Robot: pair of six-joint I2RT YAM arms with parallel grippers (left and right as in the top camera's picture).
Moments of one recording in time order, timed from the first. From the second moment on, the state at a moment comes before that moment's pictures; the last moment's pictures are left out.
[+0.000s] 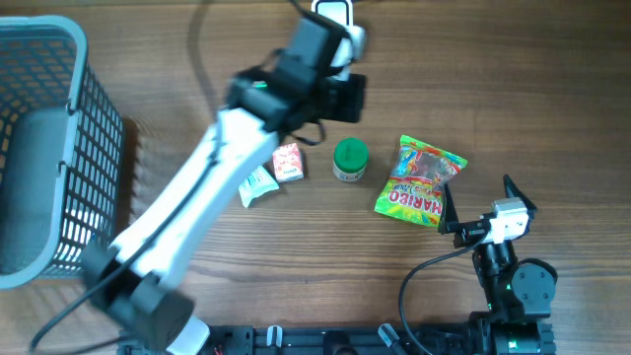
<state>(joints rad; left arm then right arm) -0.58 1.73 1.72 -0.84 0.24 -0.39 0.00 0.02 0.01 0.00 -0.13 -0.10</state>
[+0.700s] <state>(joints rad) 0.29 1.26 1.73 -0.99 -0.23 -0.55 0.00 0.02 0.01 0.00 -0.13 -0.10</state>
